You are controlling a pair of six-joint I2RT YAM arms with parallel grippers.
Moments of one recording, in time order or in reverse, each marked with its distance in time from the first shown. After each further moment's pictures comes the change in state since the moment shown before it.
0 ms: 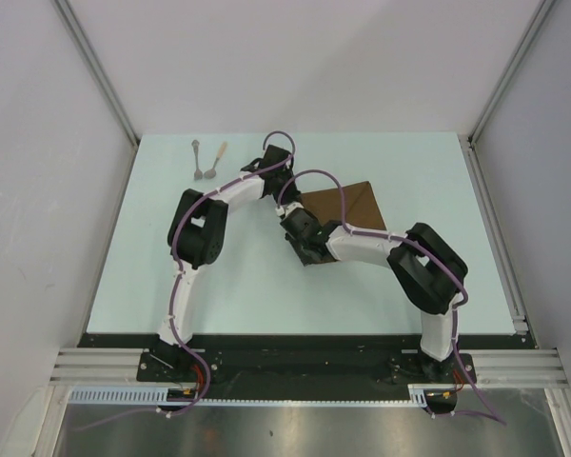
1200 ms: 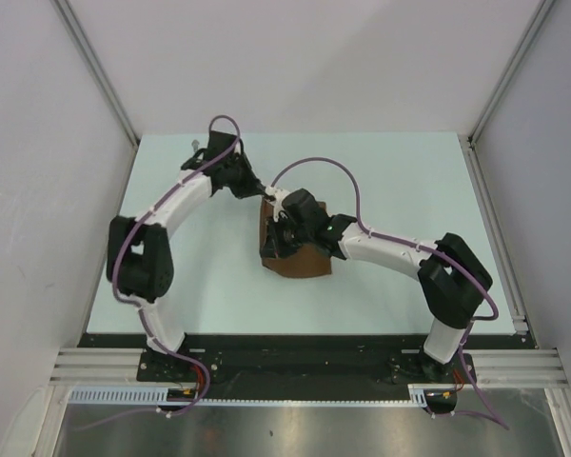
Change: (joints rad) left arm 0.161 -0.481 -0.318 -0.128 0.080 -0.035; right arm 0.027 -0.159 0.020 0.178 -0.536 0.271
